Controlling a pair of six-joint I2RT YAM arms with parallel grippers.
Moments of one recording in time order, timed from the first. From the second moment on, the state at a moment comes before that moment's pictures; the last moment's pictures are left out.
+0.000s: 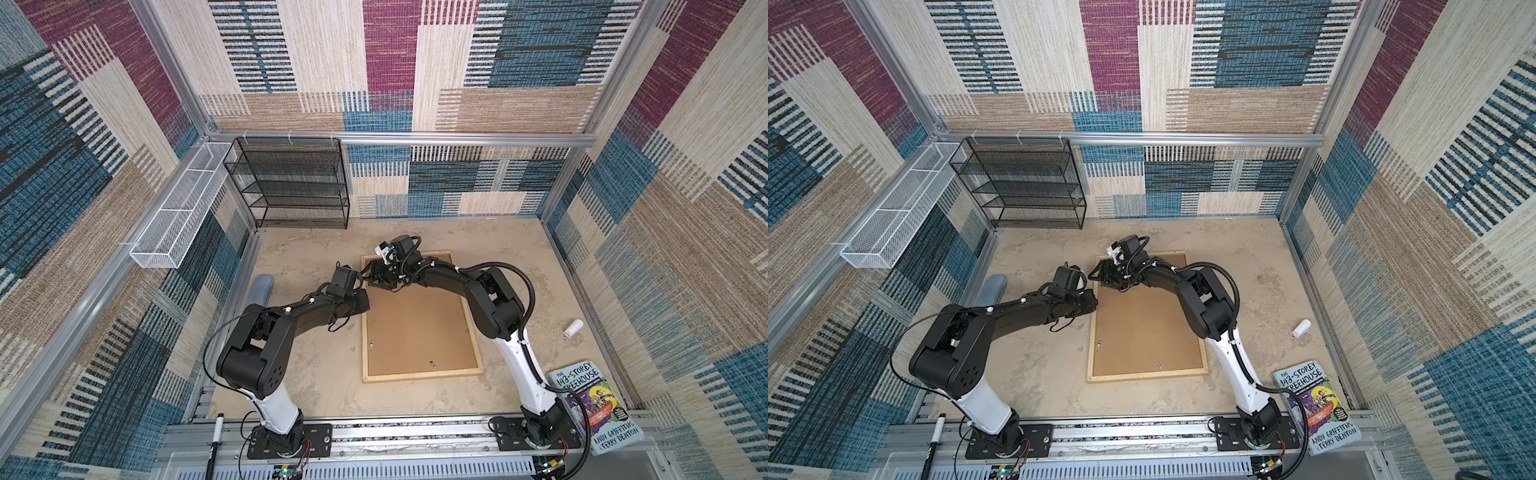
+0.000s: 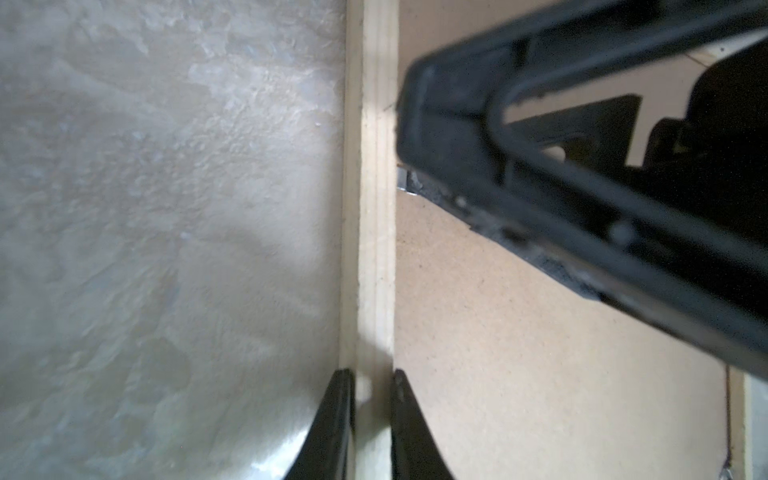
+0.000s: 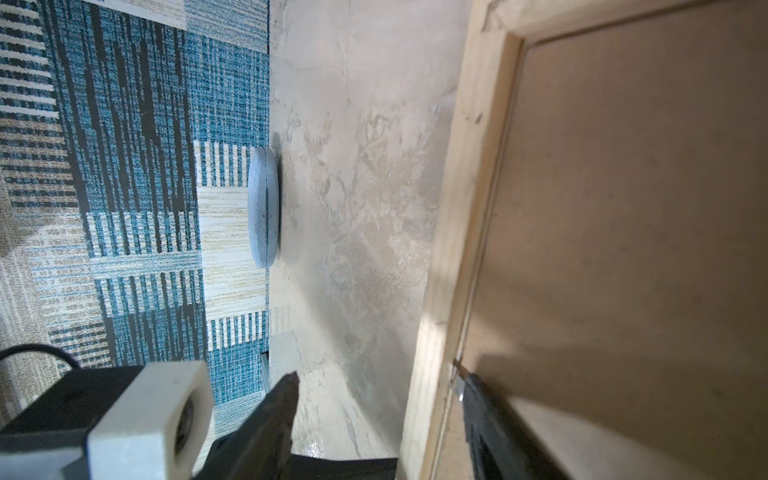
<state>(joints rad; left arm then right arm) -0.39 1.71 0.87 -0.09 0.11 -0.58 0.61 2.40 1.79 -0.09 -0.68 0.85</state>
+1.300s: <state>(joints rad) -0.38 1.79 0.94 -0.08 0.13 -0.50 0.61 2.43 1.81 -0.05 -0.66 0.88</state>
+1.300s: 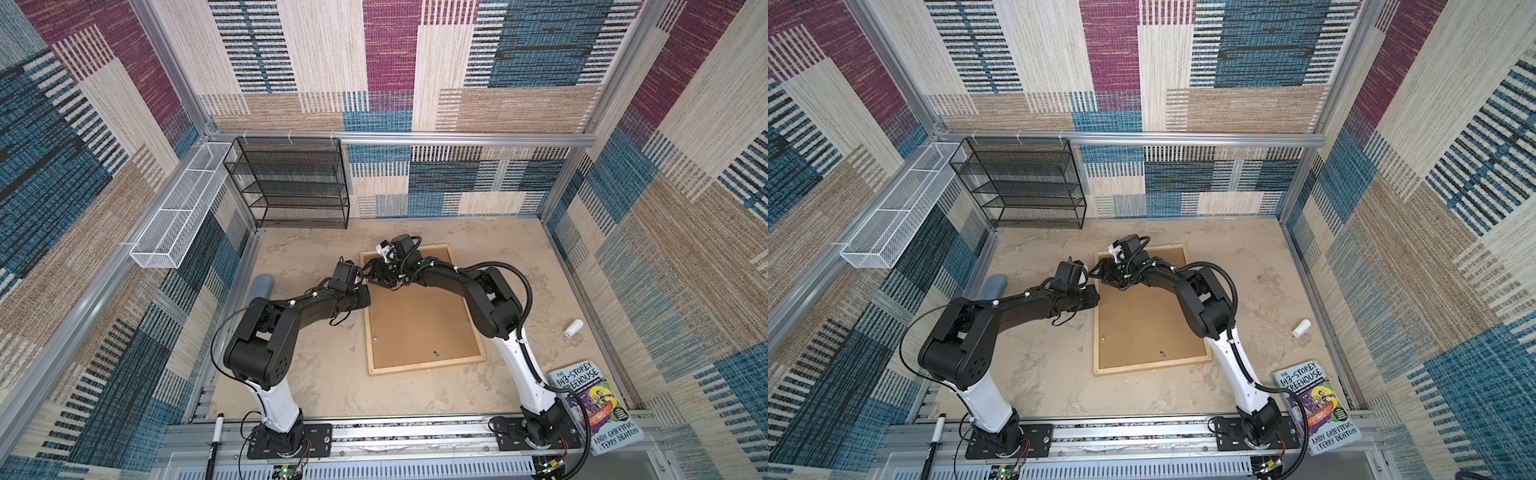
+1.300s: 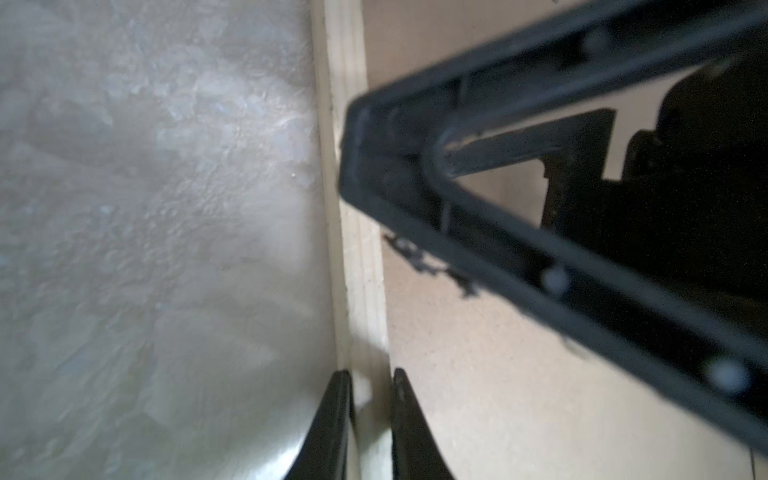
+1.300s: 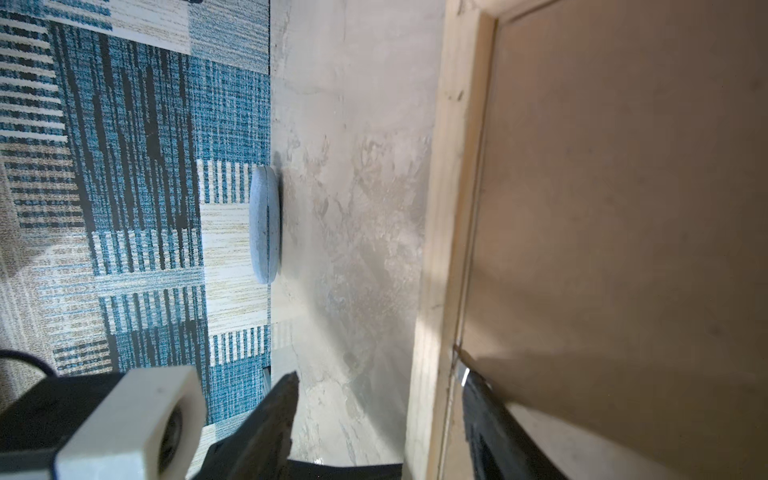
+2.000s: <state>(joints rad) -0.37 1.80 0.96 -0.11 0.19 -0.46 0.60 2.34 1.73 -0.08 -0.62 0.83</state>
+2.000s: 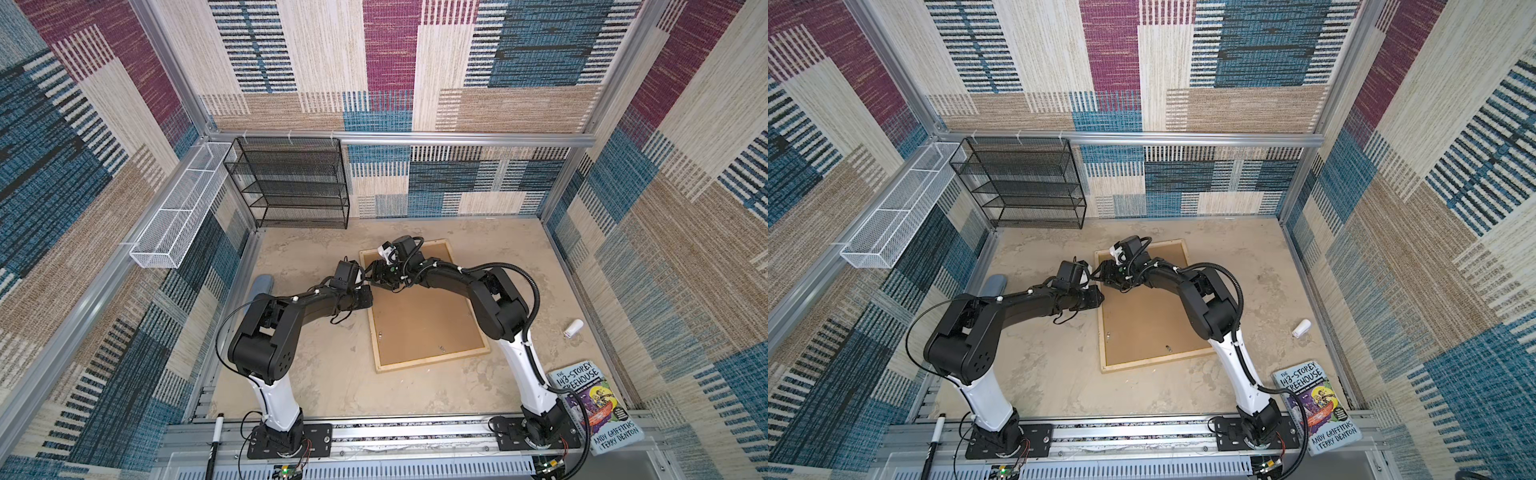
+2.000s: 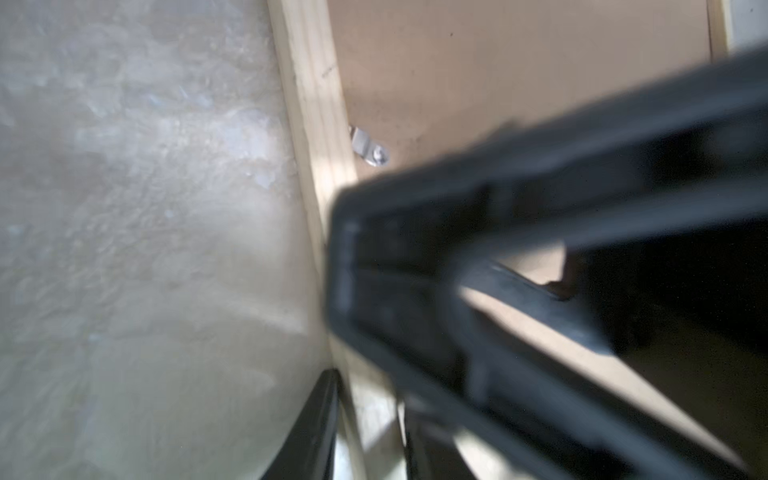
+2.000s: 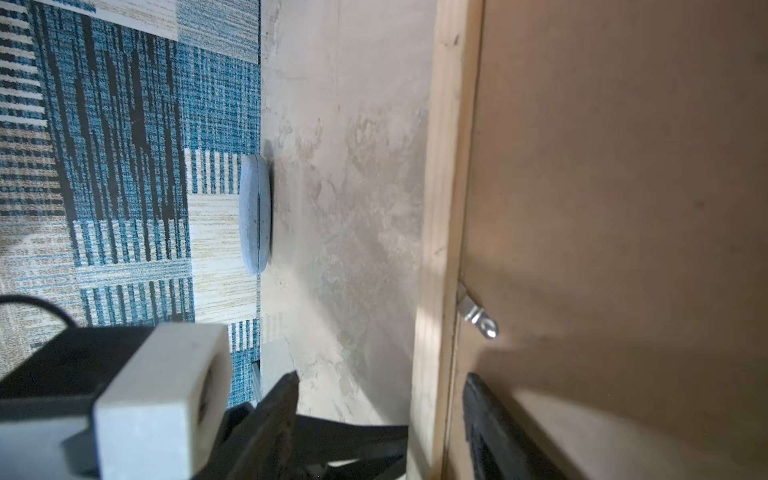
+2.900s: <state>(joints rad) -0.35 1.80 0.99 -0.18 0.19 -0.44 0.59 2.48 1.96 -0.20 -0.58 0.75</state>
